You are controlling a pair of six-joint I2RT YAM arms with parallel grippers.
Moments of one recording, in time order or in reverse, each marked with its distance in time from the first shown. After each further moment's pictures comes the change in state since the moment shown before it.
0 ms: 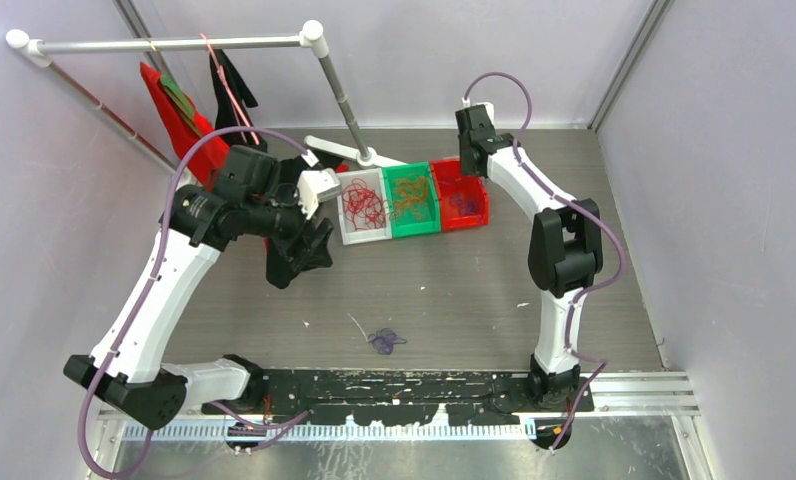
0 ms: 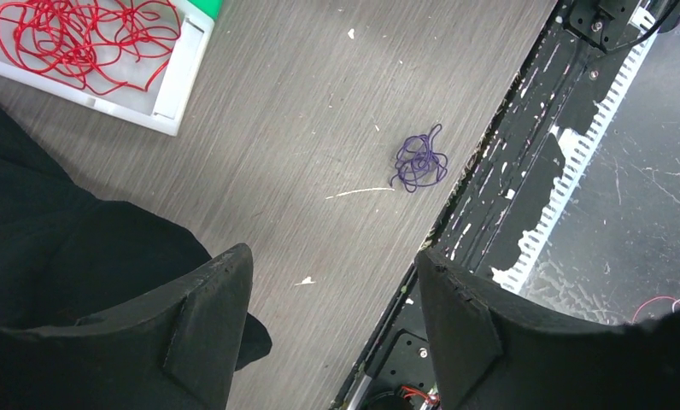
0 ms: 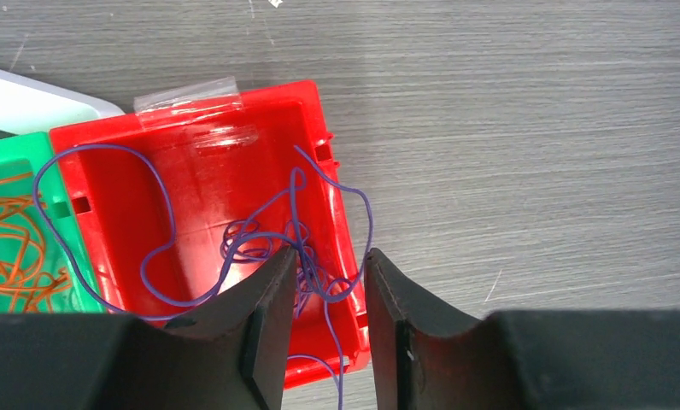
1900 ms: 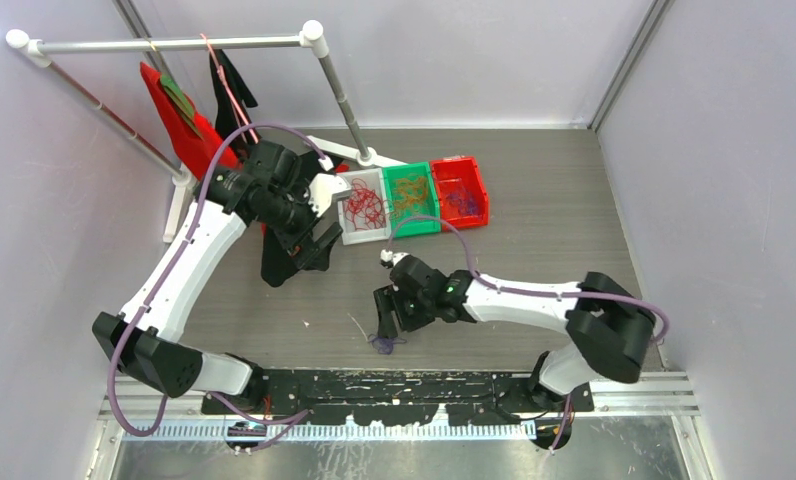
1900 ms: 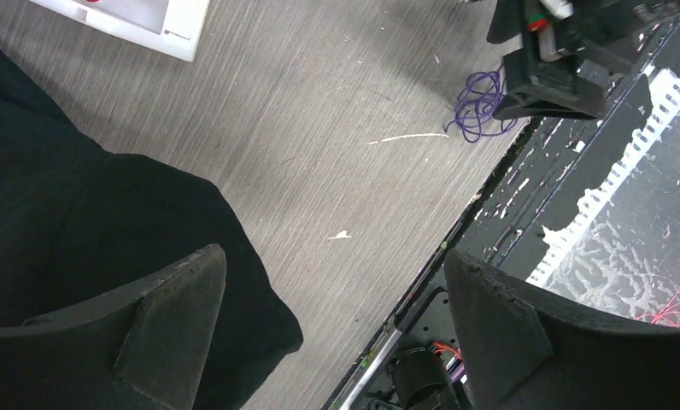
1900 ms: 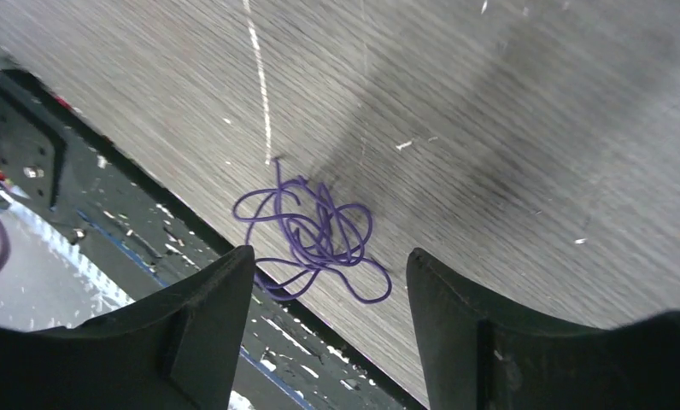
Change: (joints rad) left arm 0.042 0.159 -0.006 -0.060 -0.113 0.104; right arm 0.703 -0.580 -0.938 0.293 -0.491 0.446
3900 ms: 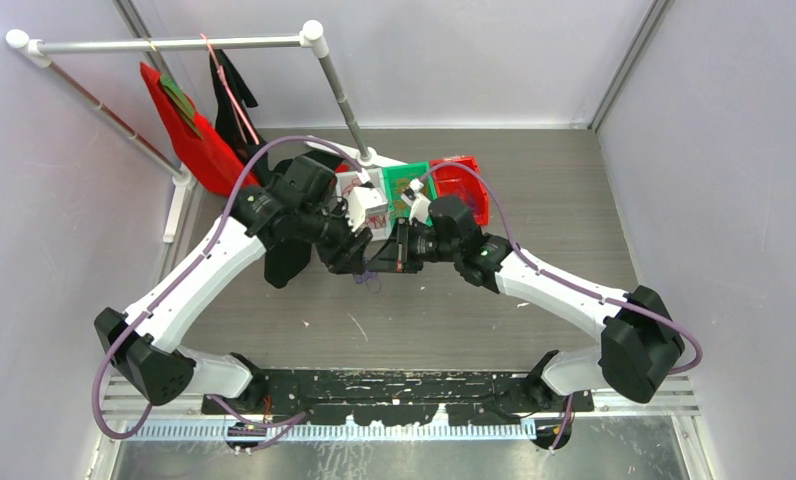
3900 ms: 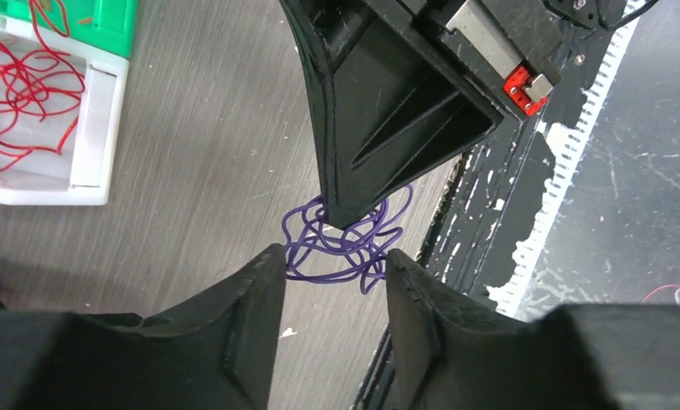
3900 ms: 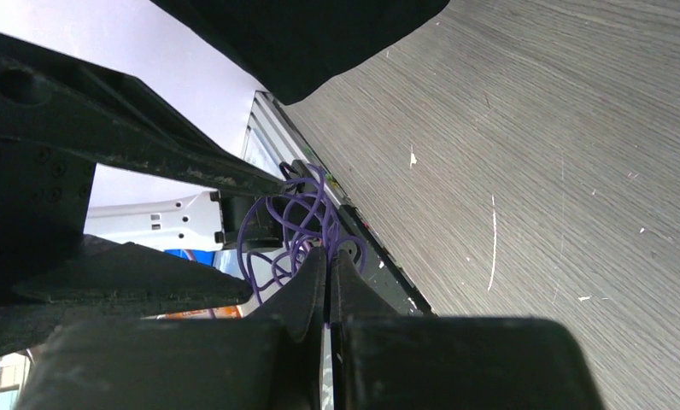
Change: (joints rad) left arm -0.231 -0.033 -0.097 0.241 0.087 -0.152; right arm -0.247 -0.090 0.122 0.261 -0.383 0.266
